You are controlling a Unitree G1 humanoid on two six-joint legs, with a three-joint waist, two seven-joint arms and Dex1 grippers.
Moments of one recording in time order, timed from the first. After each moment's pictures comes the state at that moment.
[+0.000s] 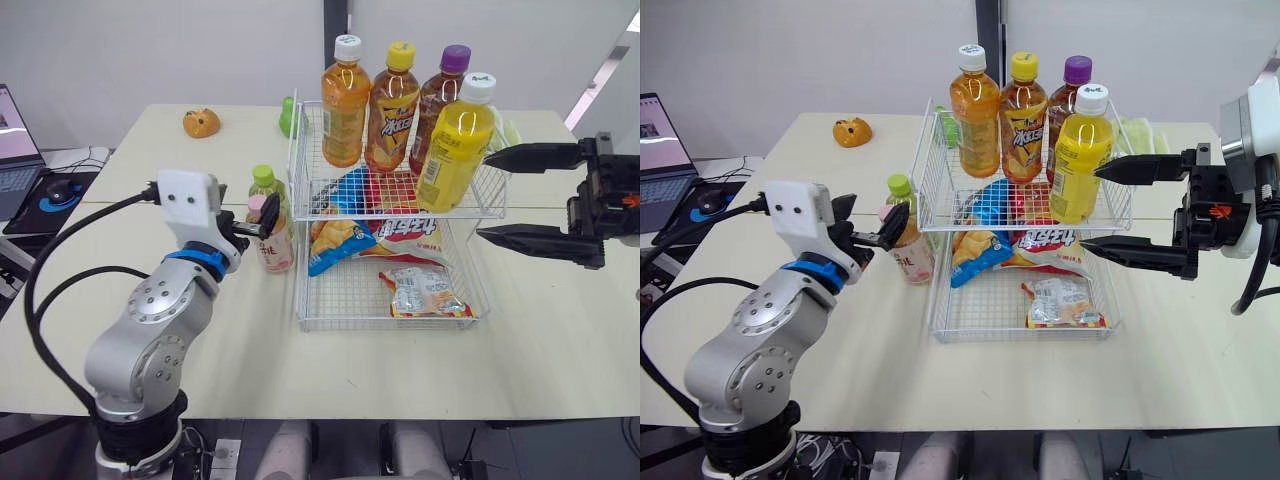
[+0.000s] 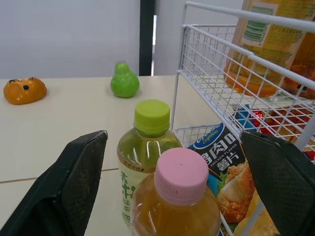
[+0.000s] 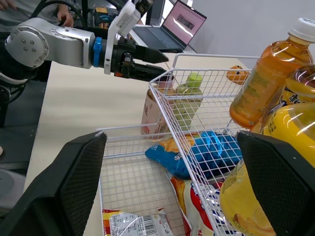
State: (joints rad) left arm -0.35 0.37 0.16 -0.64 -0.52 0.88 0.05; right arm -0.58 -1.12 -0.33 -0.41 0.94 0.77 1.09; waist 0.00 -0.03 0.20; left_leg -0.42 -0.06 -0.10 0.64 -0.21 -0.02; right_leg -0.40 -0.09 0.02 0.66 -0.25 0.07
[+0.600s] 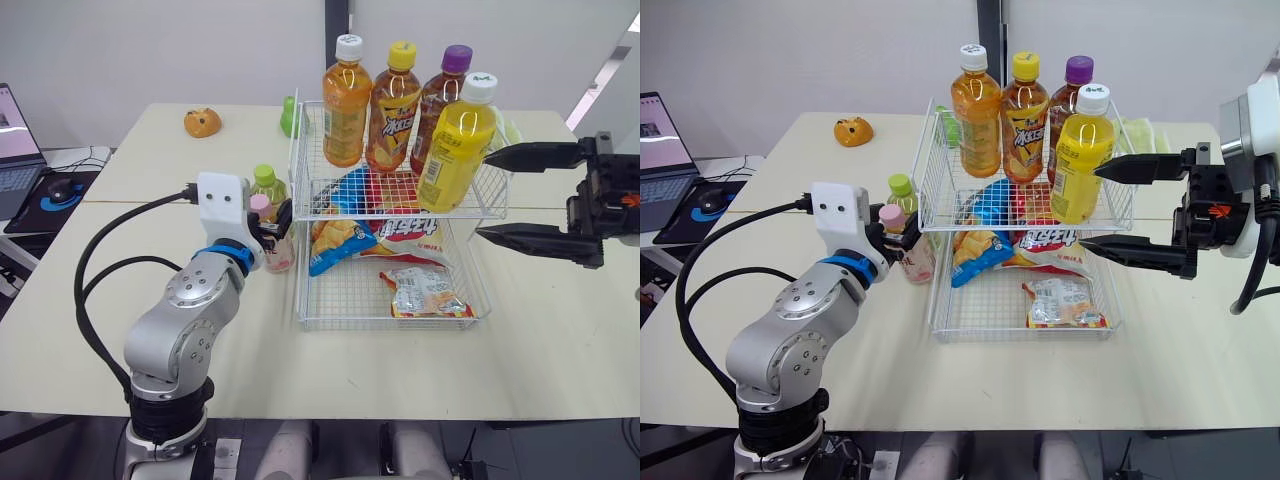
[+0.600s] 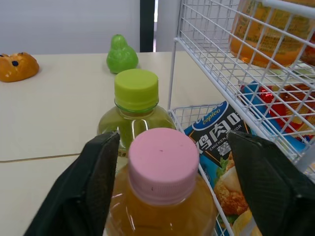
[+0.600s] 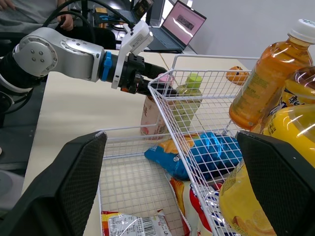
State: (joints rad) left arm -0.41 0.29 0.09 -0.57 -0.42 0.92 0.07; right arm -0.58 -1.12 -0.33 -0.41 0.94 0.77 1.08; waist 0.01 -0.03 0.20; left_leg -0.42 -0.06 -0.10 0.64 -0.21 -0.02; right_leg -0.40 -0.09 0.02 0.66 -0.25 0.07
